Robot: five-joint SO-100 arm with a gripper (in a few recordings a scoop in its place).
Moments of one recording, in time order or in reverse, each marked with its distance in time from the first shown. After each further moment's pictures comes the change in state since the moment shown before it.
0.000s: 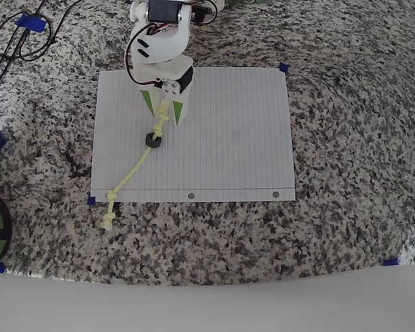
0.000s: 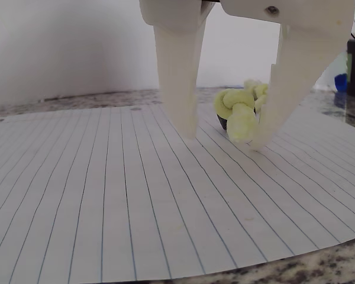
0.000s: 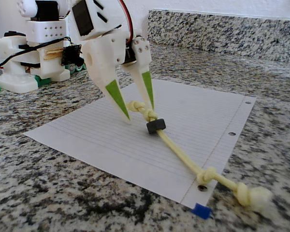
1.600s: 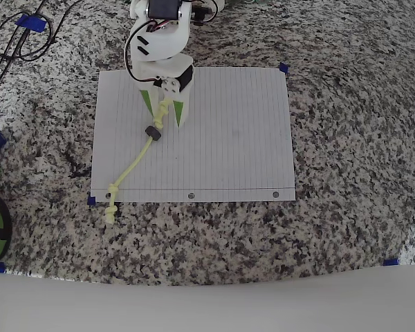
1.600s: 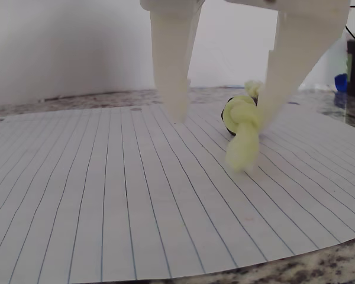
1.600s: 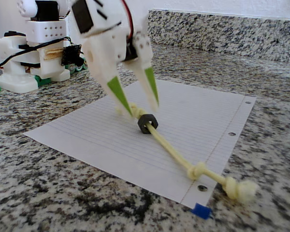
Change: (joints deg) arm -0.1 3.5 1.2 -0.3 0.0
